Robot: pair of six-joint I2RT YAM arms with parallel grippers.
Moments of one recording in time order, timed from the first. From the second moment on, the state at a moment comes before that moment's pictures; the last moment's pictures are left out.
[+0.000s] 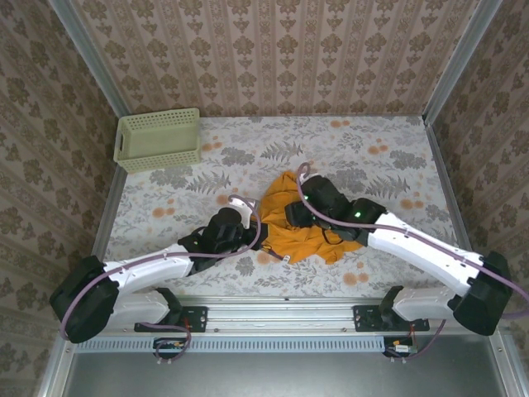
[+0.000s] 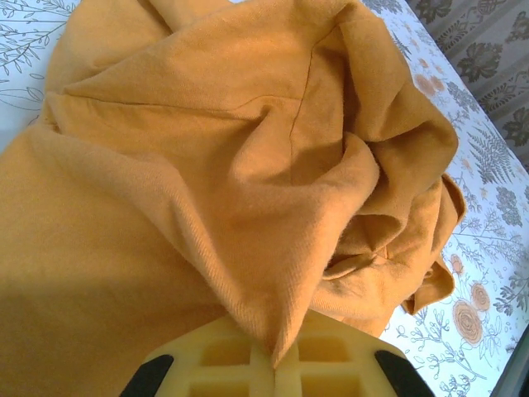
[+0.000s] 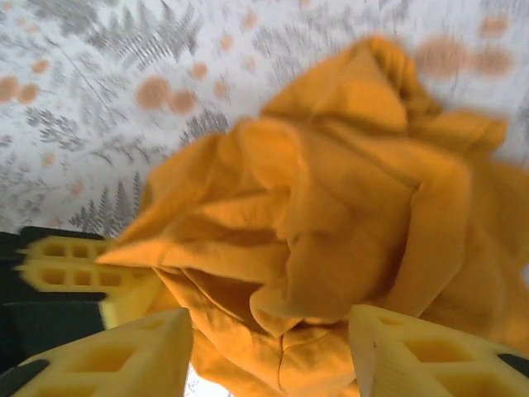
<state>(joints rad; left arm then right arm) -0.91 1.18 0.49 0.18 0.07 -0.56 0.82 1.27 1.03 -0.62 0.20 0.51</state>
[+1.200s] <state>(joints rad) -1.06 1.12 0.67 -0.12 -0.08 -0.34 0.70 1.15 0.96 -0.54 -0.05 0.44</state>
